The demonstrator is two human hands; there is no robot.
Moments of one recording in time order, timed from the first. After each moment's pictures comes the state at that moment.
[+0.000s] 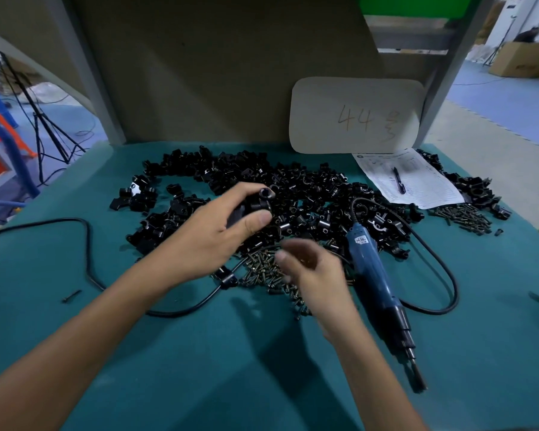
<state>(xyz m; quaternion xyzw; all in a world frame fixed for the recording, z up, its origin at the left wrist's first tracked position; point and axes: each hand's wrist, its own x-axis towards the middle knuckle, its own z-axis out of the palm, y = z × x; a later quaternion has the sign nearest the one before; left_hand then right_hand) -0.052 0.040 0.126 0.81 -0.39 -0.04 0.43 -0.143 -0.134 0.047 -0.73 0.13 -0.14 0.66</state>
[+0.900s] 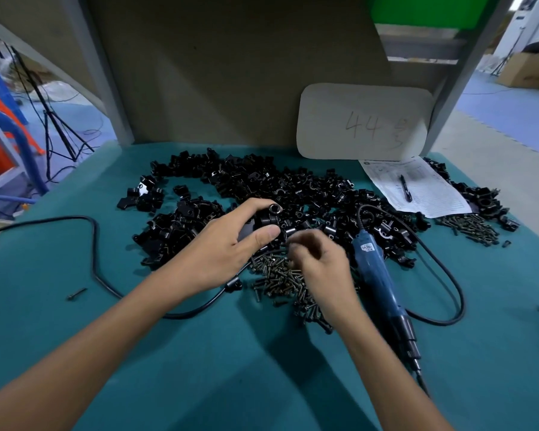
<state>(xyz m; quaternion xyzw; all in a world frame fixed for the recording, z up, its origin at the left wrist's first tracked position) -0.049 0.039 0.107 0.83 -0.36 -0.05 0.43 -0.121 -0.144 0.049 -0.76 0.08 -0.19 0.61</state>
